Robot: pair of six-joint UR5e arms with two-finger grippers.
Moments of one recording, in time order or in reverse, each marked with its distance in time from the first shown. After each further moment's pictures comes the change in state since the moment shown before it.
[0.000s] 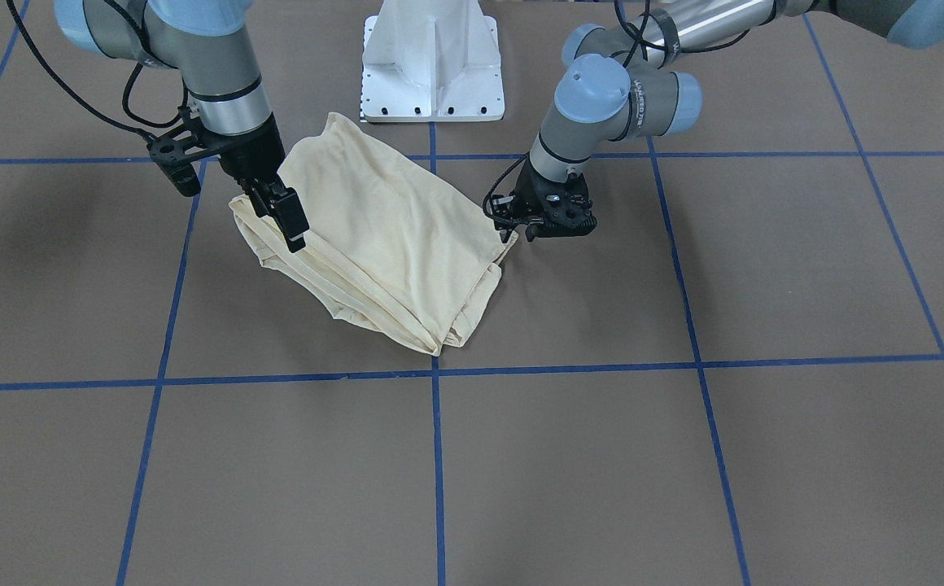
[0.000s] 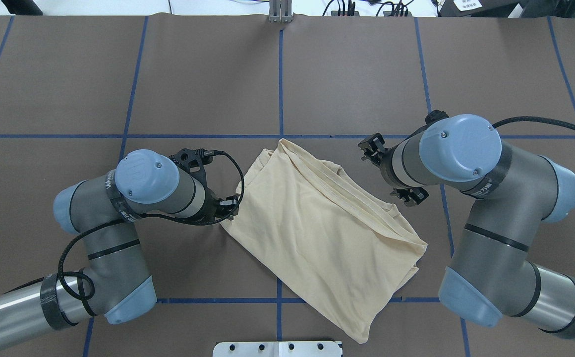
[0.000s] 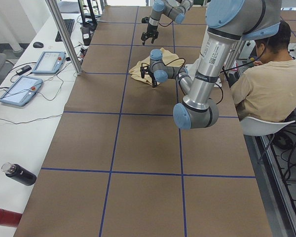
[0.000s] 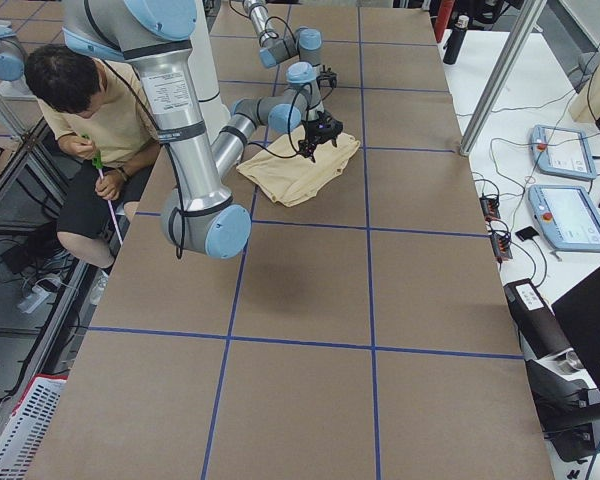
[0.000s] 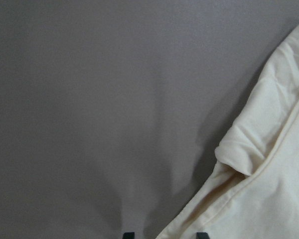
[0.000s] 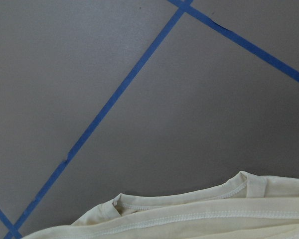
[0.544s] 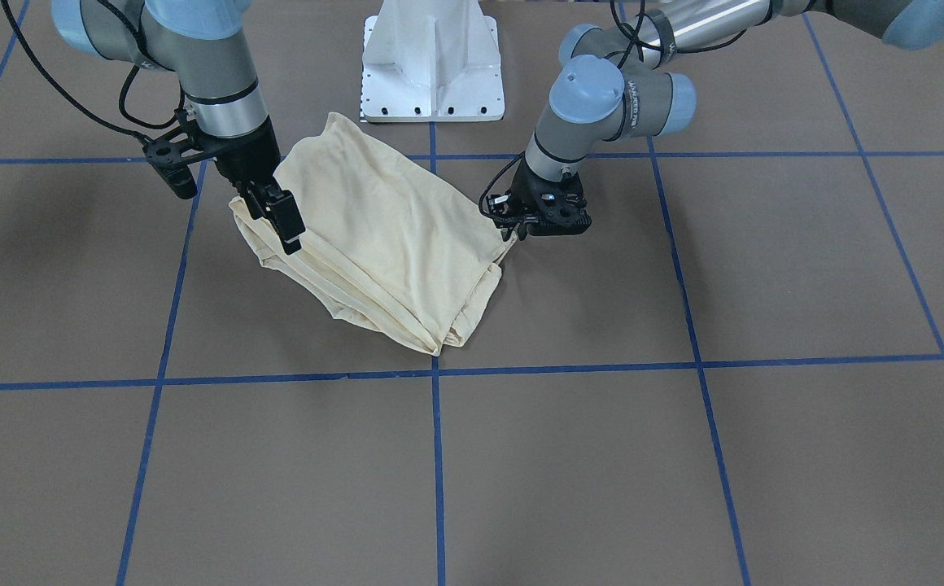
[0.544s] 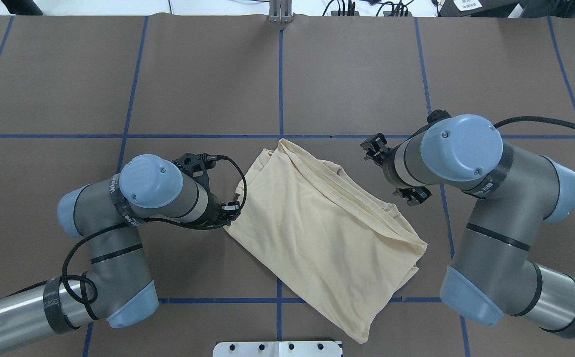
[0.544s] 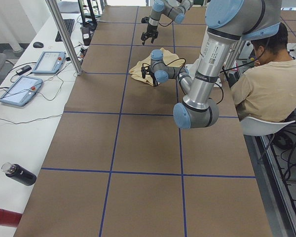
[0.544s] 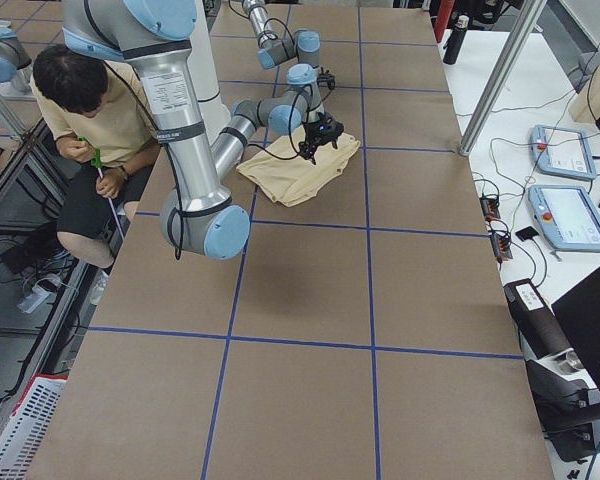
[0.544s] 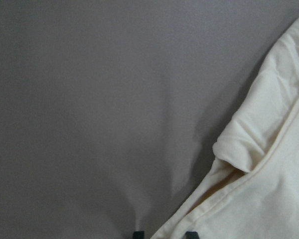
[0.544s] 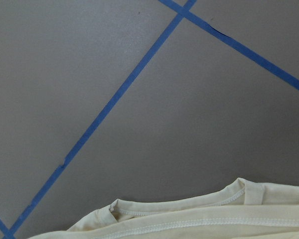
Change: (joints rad) left arm 0.015 -0.001 0.004 0.000 0.001 -0.001; right arm 0.003 -0.005 -0.002 -0.002 -0.003 -0.010
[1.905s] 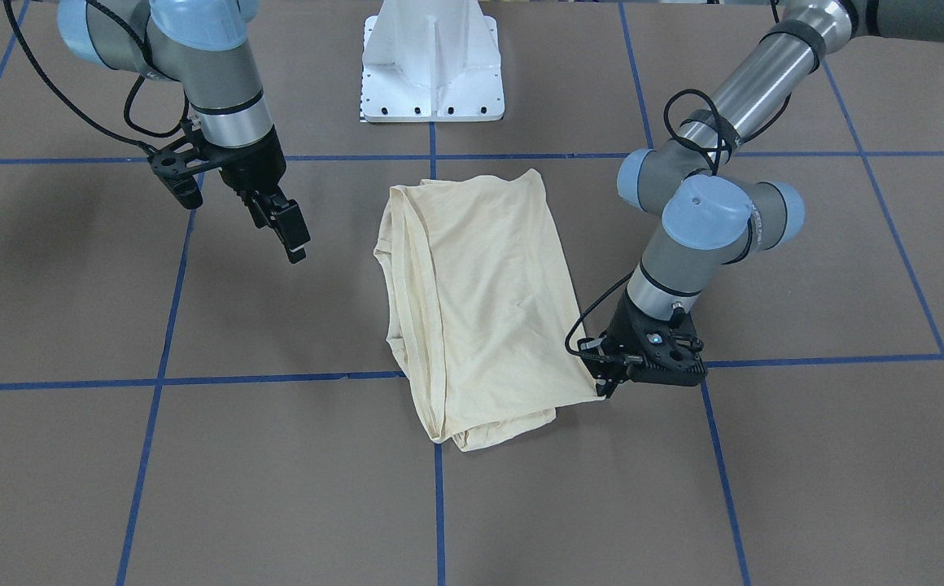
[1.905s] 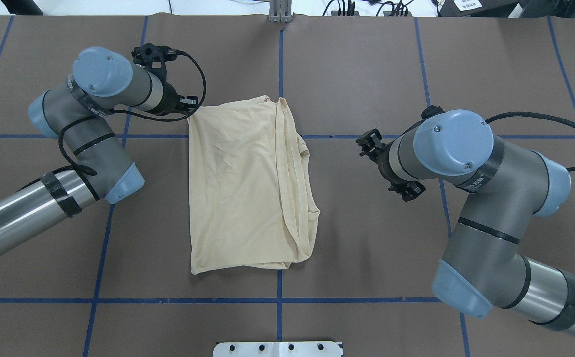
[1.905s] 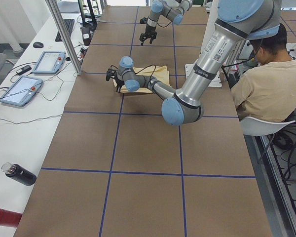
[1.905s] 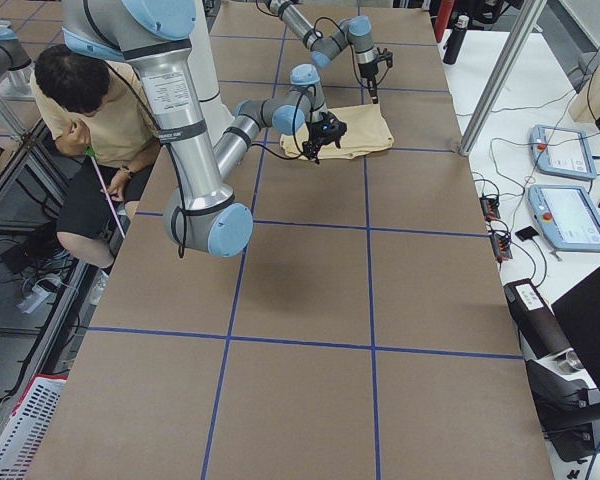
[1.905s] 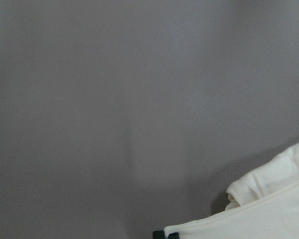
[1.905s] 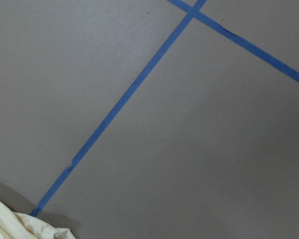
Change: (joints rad) left arm -0.349 -0.153 0.424 -0.319 0.024 0.395; right arm -0.004 0.037 -0.050 0.044 0.000 -0.004
